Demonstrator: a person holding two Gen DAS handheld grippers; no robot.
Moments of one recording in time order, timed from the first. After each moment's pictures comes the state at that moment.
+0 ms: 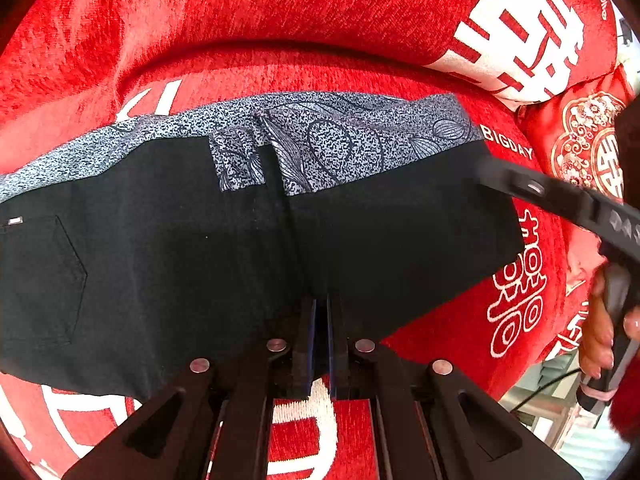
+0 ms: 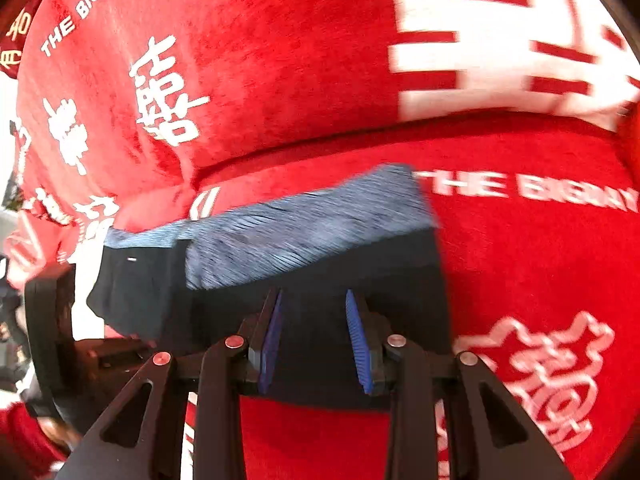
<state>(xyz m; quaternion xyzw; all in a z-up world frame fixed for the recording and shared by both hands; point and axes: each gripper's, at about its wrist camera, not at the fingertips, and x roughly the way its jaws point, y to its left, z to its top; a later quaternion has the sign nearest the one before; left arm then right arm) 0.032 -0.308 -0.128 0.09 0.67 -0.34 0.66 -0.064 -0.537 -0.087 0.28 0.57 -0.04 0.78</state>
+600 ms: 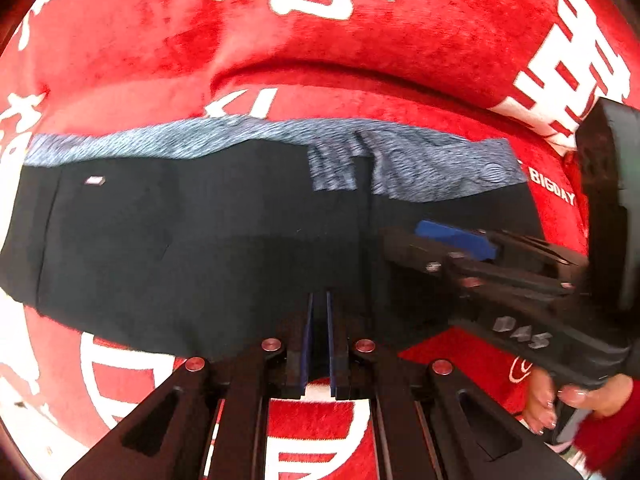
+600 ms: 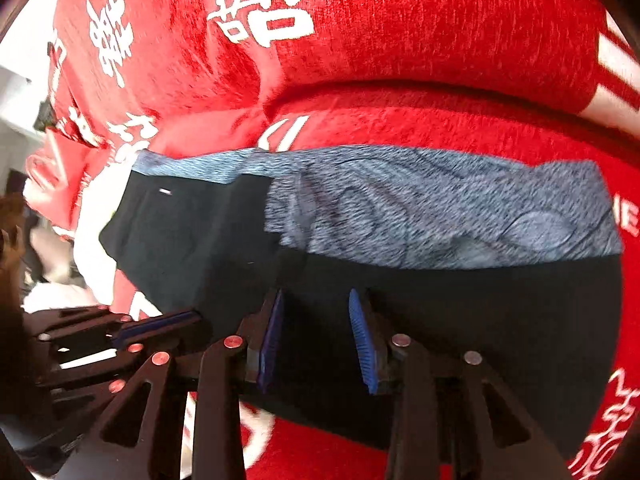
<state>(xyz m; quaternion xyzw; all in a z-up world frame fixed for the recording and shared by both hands) 0.040 -0.271 -0.106 0.08 0.66 -0.23 0.71 -0.023 -0.444 -0.124 0.24 0.60 0.07 0.76</state>
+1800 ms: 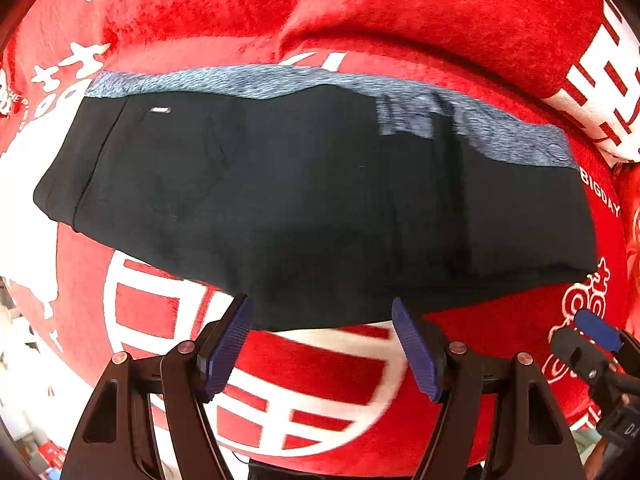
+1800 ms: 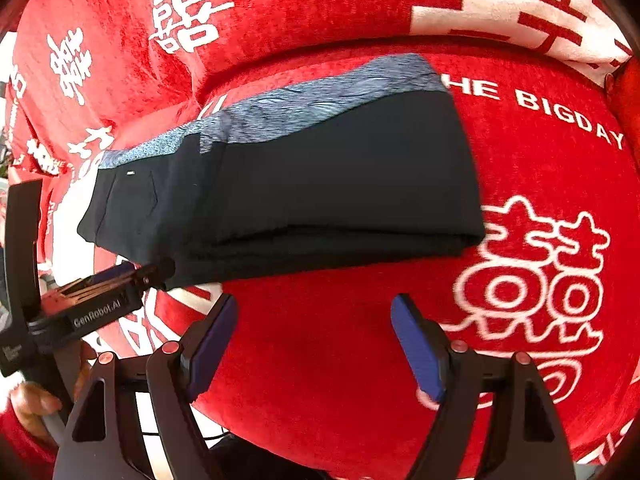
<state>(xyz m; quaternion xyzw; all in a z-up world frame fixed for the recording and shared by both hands) 0.012 -0.243 -0.111 0.10 0.68 -0.13 0.72 -0.130 -0.475 -0.080 0.25 0.63 -0.05 0.73</state>
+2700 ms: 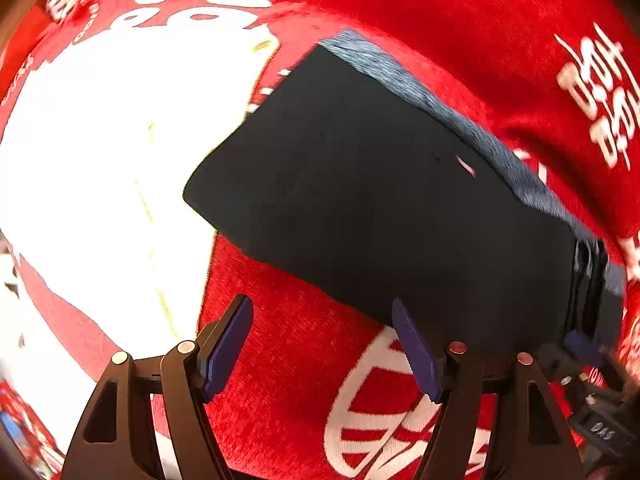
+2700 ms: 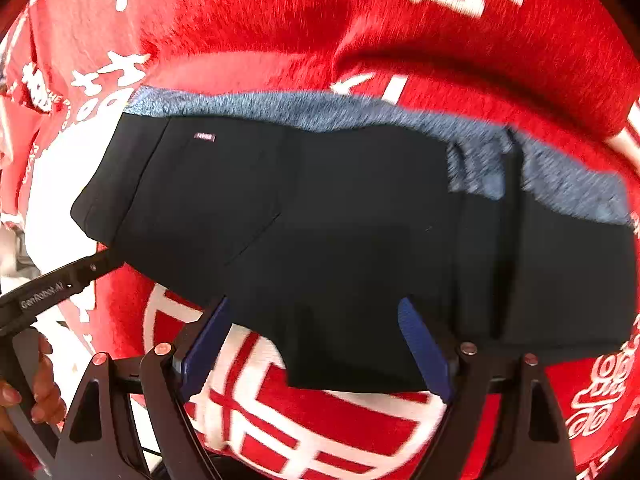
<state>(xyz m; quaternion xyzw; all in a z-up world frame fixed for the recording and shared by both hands) 0.112 -0.013 -0.131 -0.03 0.68 -0.05 0.73 0.006 -0.282 -0.119 0.15 0.68 -0.02 0.72</state>
